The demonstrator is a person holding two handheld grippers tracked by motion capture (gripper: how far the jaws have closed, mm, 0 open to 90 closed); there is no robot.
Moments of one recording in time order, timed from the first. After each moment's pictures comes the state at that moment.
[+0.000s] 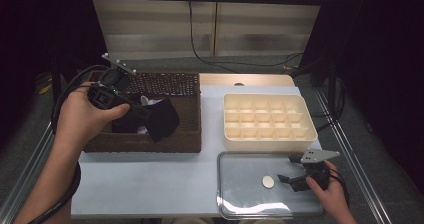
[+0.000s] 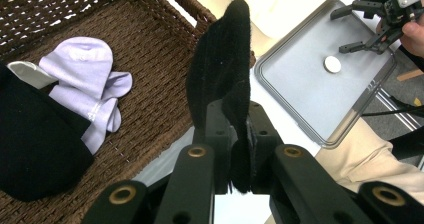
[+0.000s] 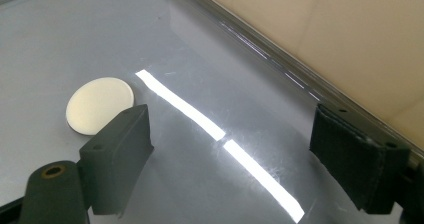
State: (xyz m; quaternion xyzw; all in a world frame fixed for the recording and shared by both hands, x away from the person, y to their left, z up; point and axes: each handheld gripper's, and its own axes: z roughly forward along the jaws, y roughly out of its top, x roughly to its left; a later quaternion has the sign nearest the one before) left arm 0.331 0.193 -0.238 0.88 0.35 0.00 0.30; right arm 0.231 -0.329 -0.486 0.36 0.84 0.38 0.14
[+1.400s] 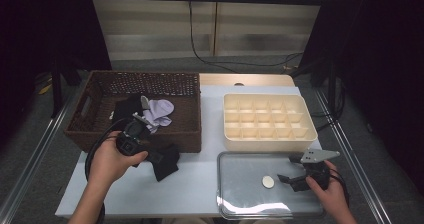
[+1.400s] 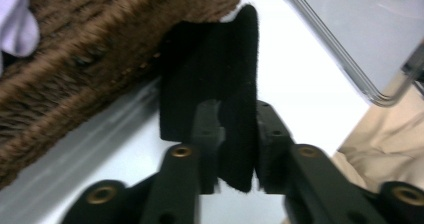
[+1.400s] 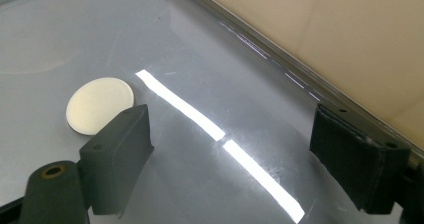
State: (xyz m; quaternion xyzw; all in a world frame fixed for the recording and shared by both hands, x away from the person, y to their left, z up) left arm 0.311 0.180 -0.371 0.89 0.37 -0.04 0.25; right arm 0.231 -0.329 -0.487 0.36 0.84 0.38 0.14
